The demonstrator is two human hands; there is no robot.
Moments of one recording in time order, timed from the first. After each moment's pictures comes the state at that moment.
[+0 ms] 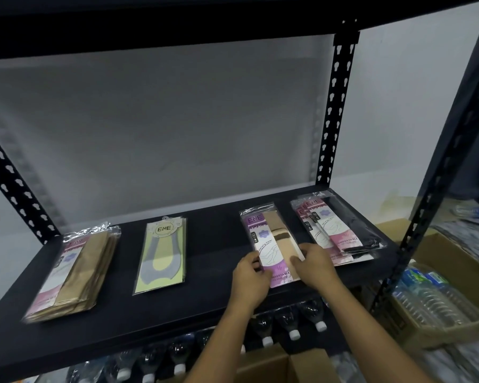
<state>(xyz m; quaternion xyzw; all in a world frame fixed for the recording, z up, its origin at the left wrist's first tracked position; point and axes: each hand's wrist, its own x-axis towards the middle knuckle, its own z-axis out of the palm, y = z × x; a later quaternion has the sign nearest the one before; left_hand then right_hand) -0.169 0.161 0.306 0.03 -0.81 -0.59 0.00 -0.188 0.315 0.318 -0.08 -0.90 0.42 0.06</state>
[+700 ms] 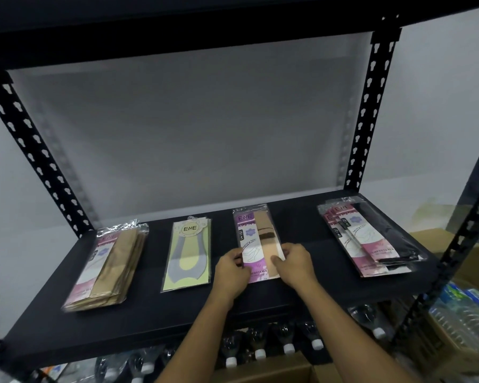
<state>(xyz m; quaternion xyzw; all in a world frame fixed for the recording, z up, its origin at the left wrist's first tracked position) -0.188 0.076 0.317 0.08 -0.83 -0.56 0.02 -0.220 0.229 0.311 -0.04 -0.88 0.46 0.06</state>
